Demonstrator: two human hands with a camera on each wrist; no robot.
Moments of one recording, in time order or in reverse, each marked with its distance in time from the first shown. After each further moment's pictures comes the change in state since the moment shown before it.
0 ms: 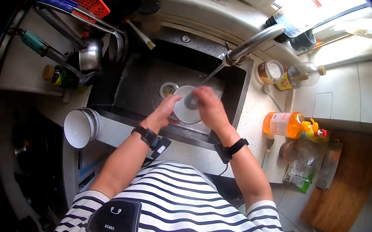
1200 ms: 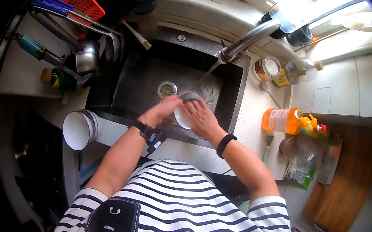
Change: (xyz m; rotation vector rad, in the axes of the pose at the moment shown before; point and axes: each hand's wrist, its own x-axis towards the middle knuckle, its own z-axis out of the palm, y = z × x) left_hand -0.013 0.020 0.010 0.422 -0.040 0.025; right_hand -0.037 0.014 0.028 -0.740 -0.422 -0.323
